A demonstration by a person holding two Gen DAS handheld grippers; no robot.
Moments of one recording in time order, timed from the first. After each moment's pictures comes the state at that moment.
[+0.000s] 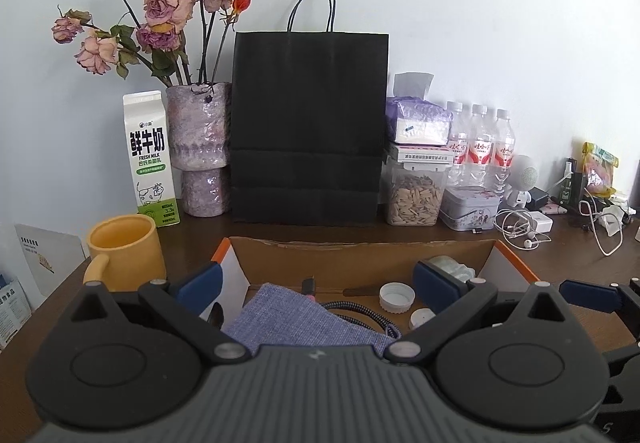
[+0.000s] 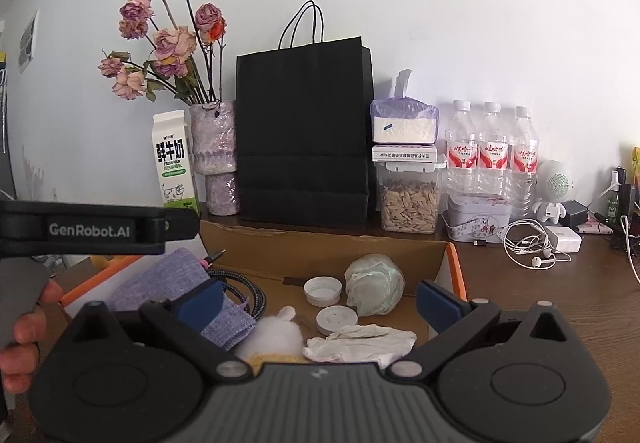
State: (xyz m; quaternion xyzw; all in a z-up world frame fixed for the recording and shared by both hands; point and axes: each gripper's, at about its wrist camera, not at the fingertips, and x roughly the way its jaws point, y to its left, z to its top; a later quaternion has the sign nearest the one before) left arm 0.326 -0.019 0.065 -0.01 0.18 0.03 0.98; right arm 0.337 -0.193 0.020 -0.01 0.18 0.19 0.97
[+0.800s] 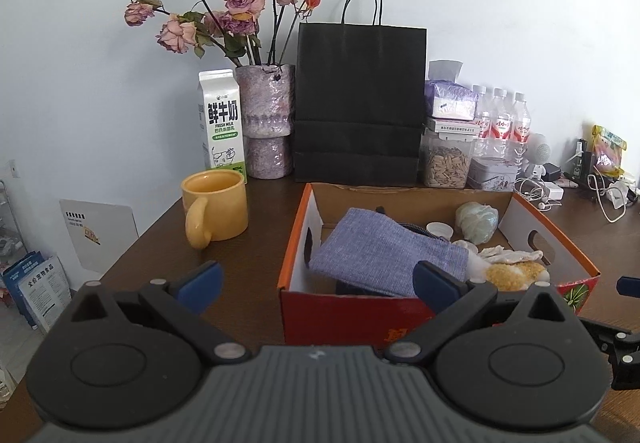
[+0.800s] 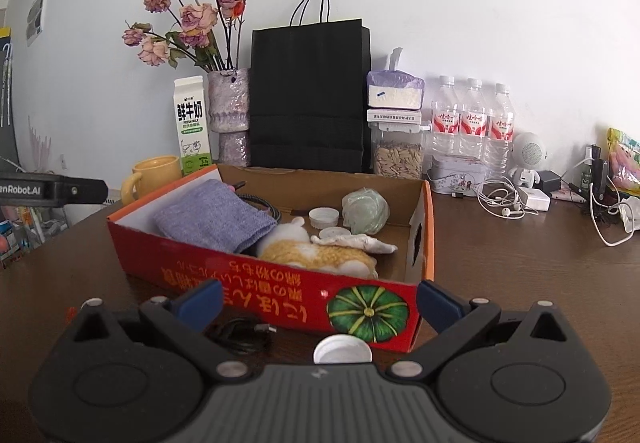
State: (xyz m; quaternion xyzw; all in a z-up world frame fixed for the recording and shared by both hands) left arm 0.216 0.030 0.061 -0.01 0.21 0.07 0.98; right arm 0.242 -0.220 0.008 -0.03 0.22 0.18 0.96
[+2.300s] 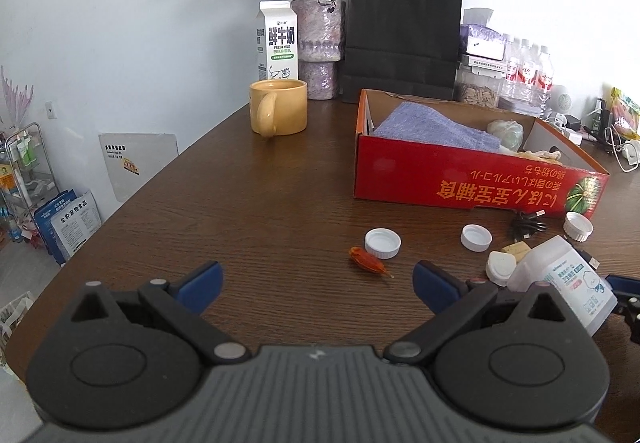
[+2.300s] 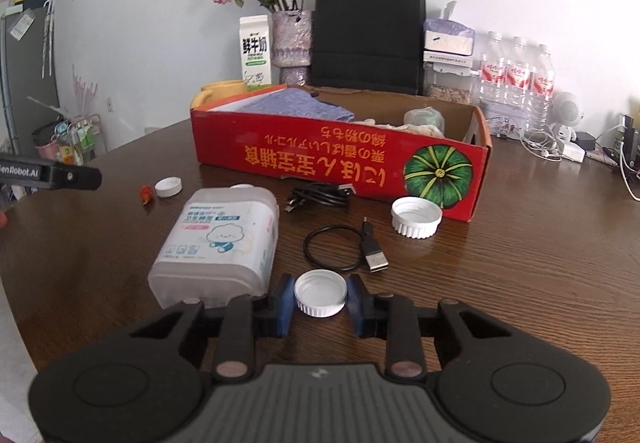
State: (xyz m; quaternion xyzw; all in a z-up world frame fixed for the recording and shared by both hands) left arm 0.119 0.058 0.007 -0.03 0.28 0.11 0.95; right arm 0.161 -0.214 -0.042 -0.06 0.27 0.24 0.93
